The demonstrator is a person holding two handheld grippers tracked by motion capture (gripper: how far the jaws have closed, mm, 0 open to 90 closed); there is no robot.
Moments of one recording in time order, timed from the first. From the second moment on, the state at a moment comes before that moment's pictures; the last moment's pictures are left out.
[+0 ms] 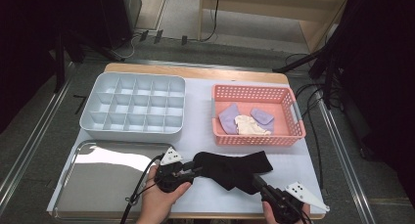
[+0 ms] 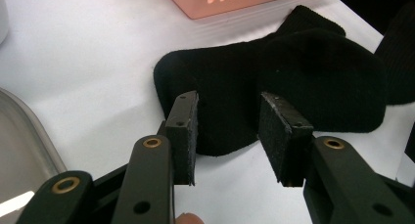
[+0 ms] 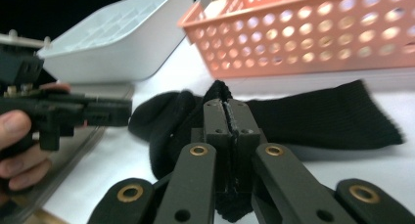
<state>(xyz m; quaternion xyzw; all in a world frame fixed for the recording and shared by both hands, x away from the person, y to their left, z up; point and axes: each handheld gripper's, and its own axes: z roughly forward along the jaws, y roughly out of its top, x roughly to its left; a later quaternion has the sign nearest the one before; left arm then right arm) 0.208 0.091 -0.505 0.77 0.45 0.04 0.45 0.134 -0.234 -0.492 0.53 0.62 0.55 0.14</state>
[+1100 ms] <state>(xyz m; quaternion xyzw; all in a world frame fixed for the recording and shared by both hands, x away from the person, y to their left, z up) 0.194 0.068 -0.507 0.79 0.39 -0.02 0.48 0.152 -0.237 -0.495 0.55 0.62 0.54 0.16</state>
